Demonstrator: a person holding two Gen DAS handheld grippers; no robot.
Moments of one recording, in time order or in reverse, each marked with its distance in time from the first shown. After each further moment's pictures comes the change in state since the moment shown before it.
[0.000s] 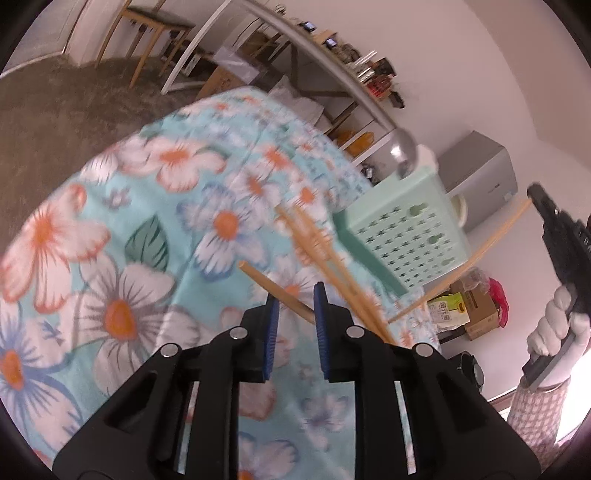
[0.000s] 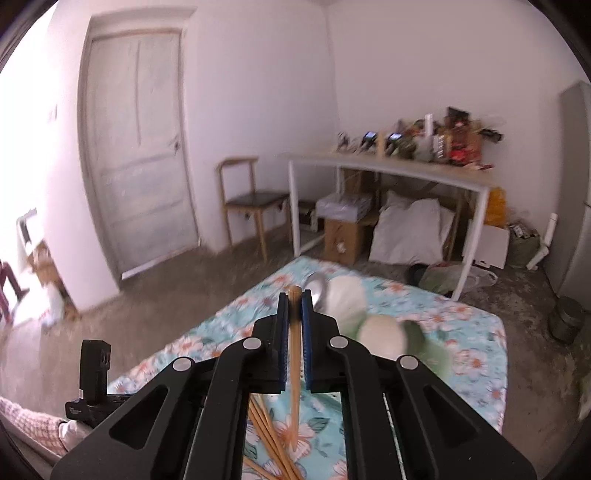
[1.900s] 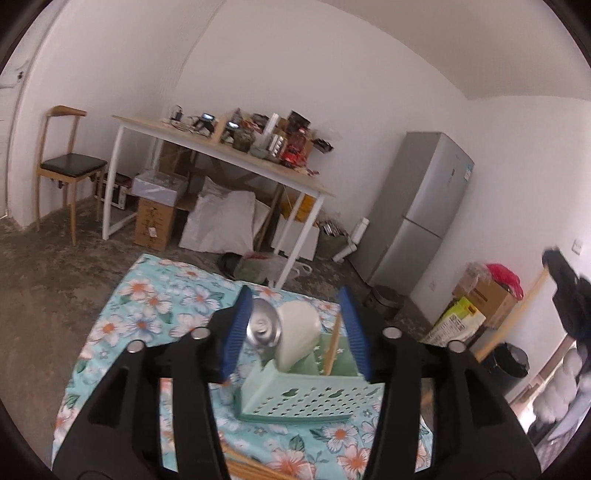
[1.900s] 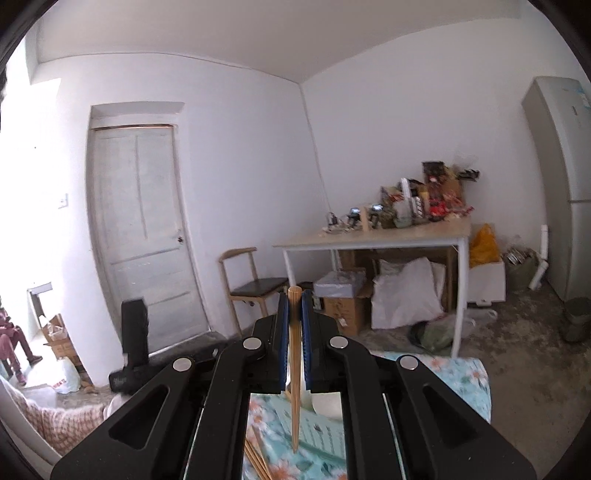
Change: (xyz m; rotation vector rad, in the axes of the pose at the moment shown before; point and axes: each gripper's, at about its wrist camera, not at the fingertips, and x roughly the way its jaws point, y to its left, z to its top) left arm 0.005 -0.178 0.121 0.404 -0.276 -0.030; right arm -0.108 -0.053 0.035 0.100 -0.325 0.059
